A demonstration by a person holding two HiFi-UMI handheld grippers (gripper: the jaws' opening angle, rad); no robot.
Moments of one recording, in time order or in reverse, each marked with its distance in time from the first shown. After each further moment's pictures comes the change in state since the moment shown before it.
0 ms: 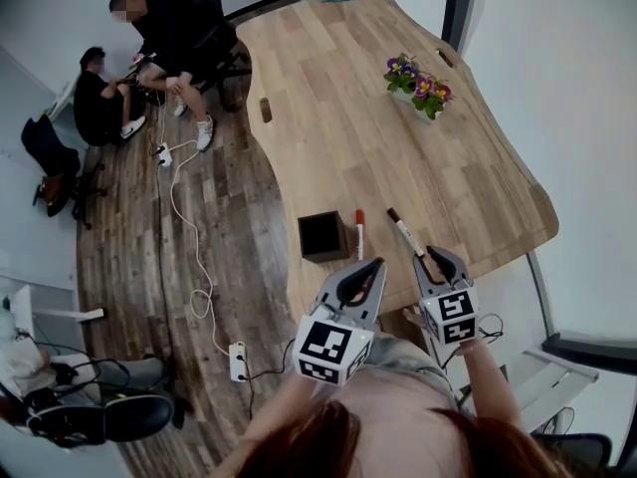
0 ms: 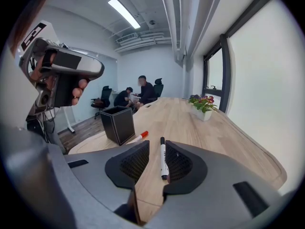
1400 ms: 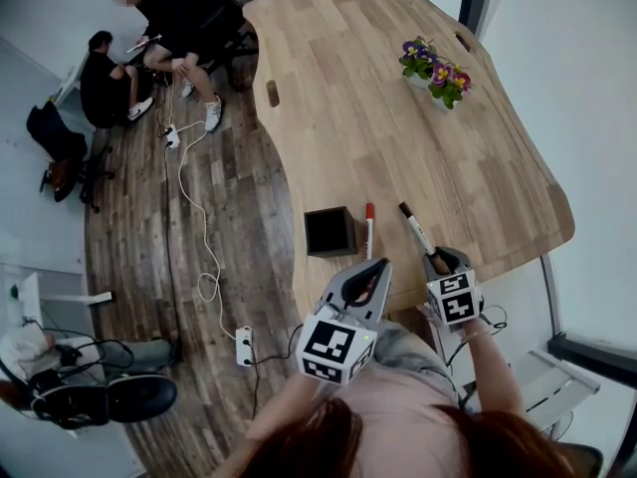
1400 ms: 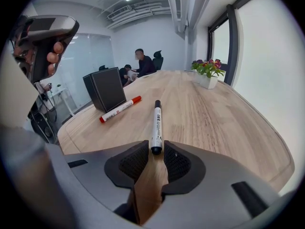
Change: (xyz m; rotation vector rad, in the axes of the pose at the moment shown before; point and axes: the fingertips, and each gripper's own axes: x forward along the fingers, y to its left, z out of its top) left arm 0.014 0.018 -0.024 -0.049 0.066 0.030; right arm 0.054 -0.017 -0.089 0.026 0.304 0.031
